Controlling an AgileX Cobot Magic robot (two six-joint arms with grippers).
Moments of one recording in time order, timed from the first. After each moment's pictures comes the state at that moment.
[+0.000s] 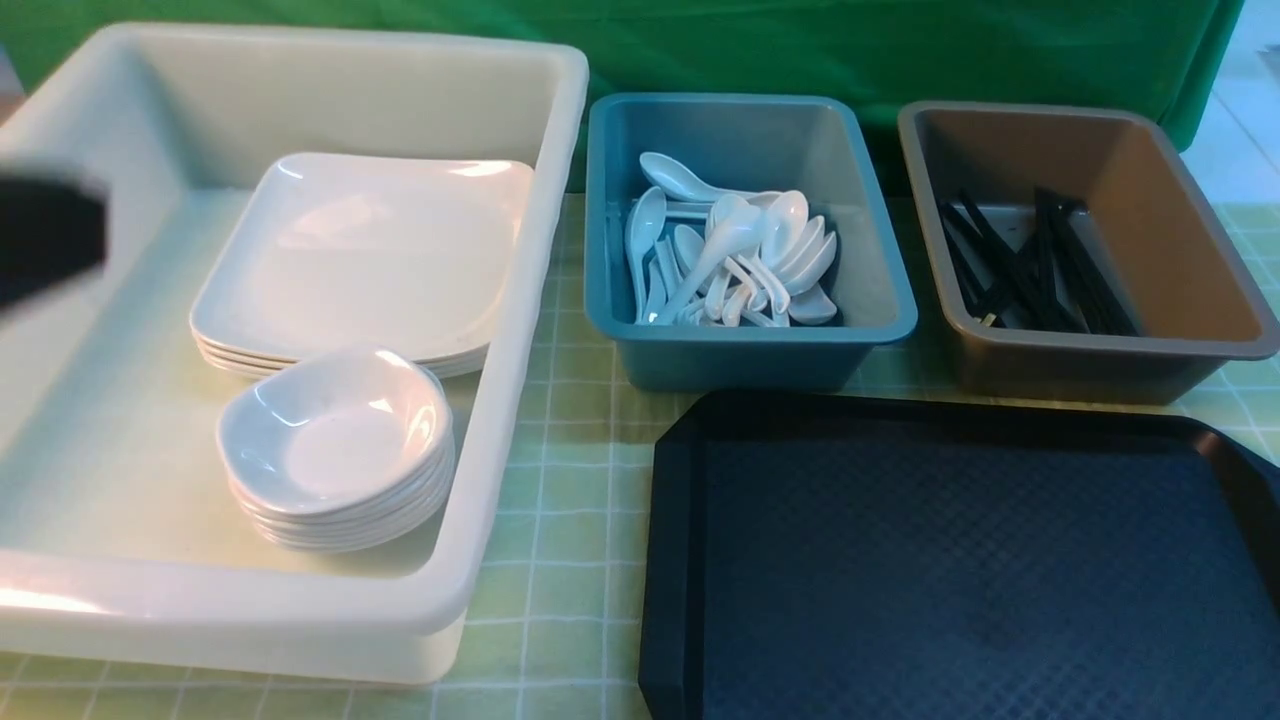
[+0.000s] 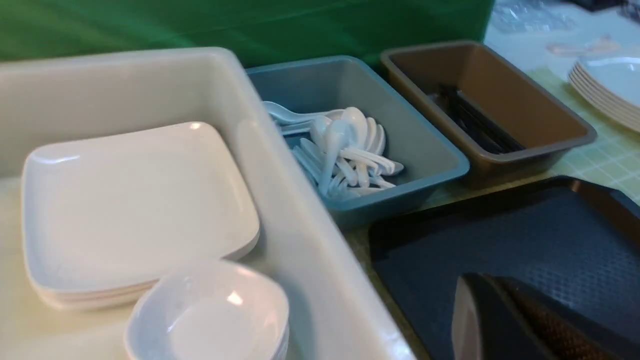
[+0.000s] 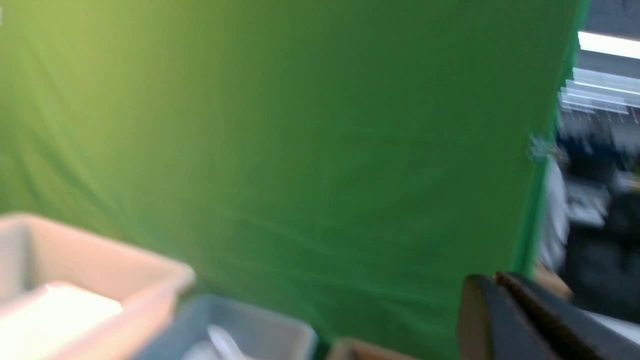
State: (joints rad) right arm 0.51 0.13 -0.79 -0.38 0.47 0.19; left arm -0.43 0.54 -0.89 -0.04 0.71 -0.07
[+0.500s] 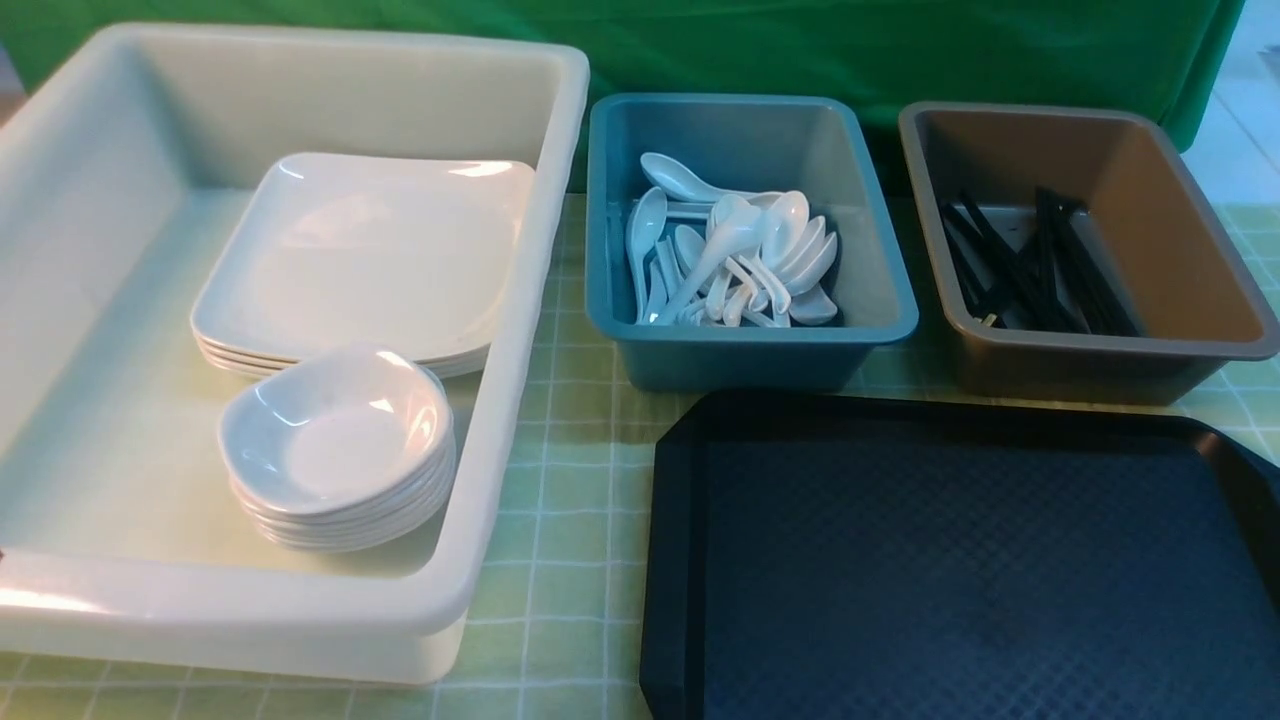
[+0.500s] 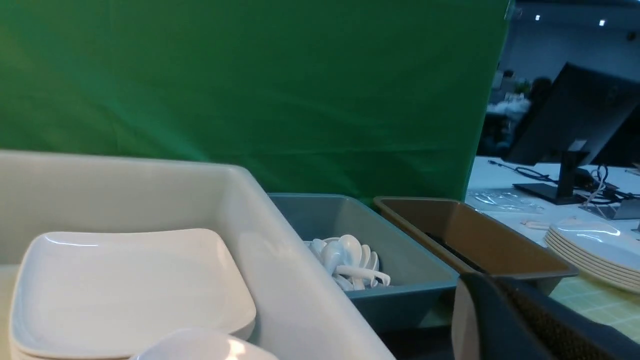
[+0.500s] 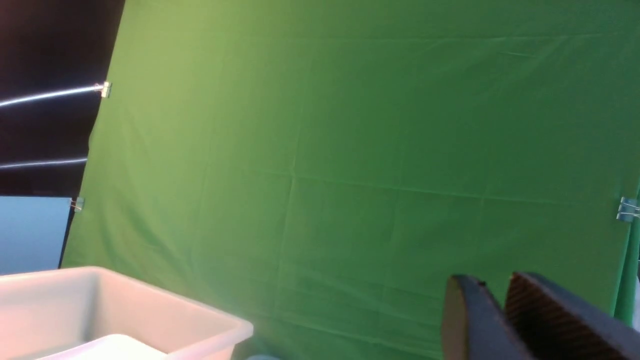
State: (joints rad) right arm 0.51 0.00 -0.48 -0.38 0.13 0.22; left arm -0.43 0.00 -0.36 -0.02 0.29 -0.14
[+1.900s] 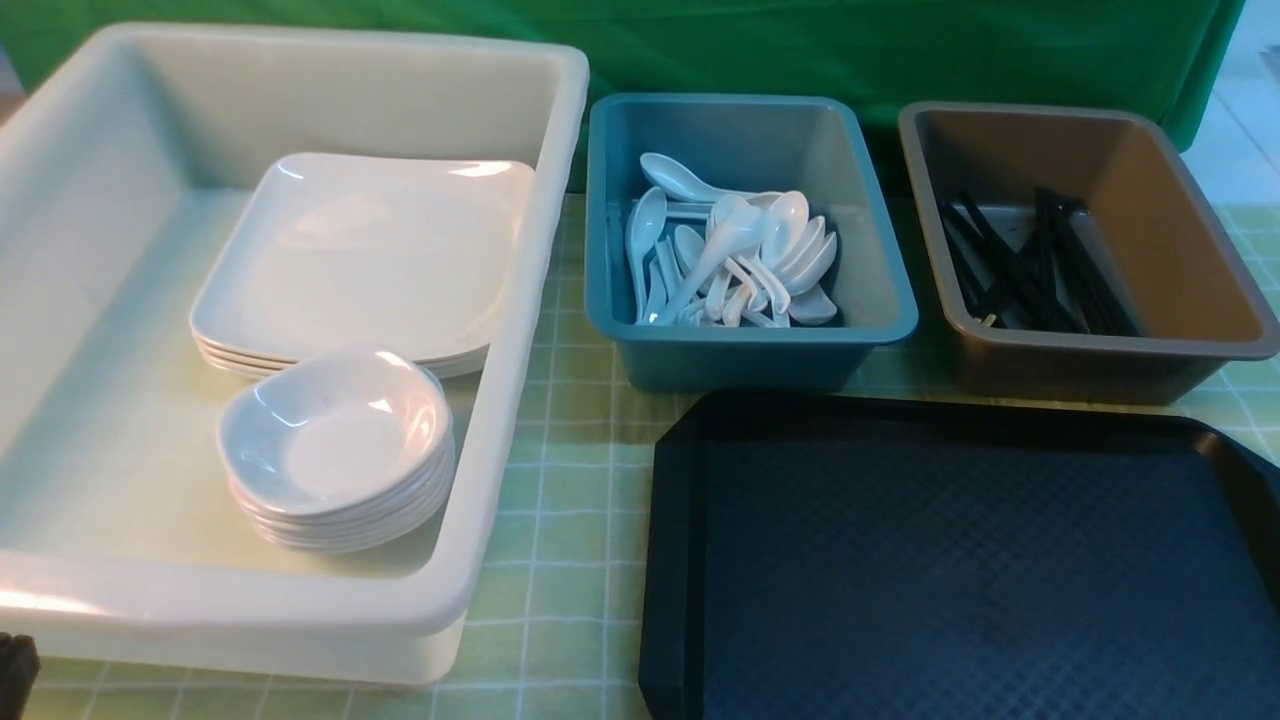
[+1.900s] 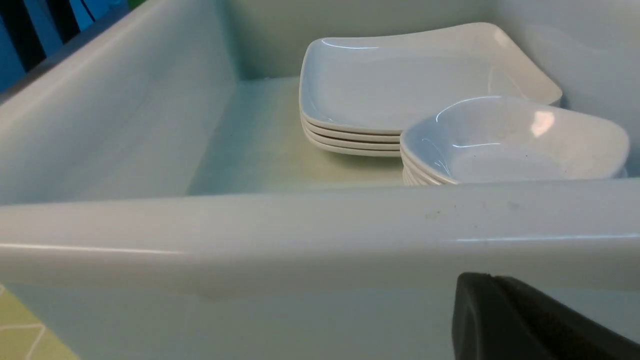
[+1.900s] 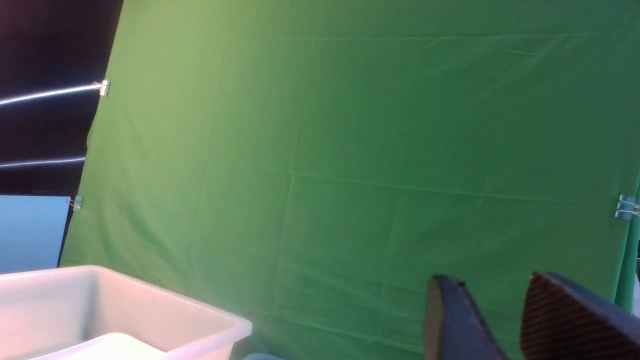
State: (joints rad) right arm 0.51 0.00 -0.48 -0.38 0.14 0.22; left arm 0.02 0.00 0.01 -0.02 0.22 0.12
